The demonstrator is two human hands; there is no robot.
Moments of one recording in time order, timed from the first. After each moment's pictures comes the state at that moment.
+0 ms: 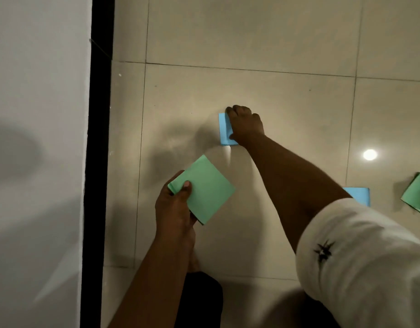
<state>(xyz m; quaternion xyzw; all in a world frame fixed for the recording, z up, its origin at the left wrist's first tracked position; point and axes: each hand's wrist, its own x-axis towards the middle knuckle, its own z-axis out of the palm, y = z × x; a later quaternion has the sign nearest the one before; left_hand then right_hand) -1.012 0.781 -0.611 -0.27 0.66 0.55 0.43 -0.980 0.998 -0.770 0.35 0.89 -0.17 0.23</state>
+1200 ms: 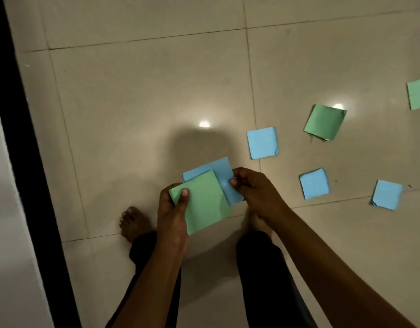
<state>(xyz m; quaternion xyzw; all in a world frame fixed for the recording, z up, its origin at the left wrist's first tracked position) -0.790 0.766 -0.559 -0.11 0.71 0.48 0.51 -0.653 0.874 -0.572 0.55 0.50 -0.67 0.00</state>
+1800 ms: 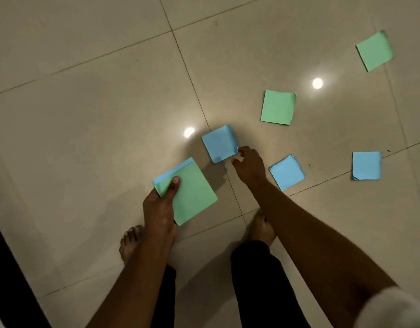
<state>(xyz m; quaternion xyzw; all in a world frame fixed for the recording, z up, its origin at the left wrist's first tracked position) -0.731 0.846 -0.610 -0.10 0.71 0.43 0.54 -0.555 0.942 -0.702 0.73 0.52 -0.43 0.05</state>
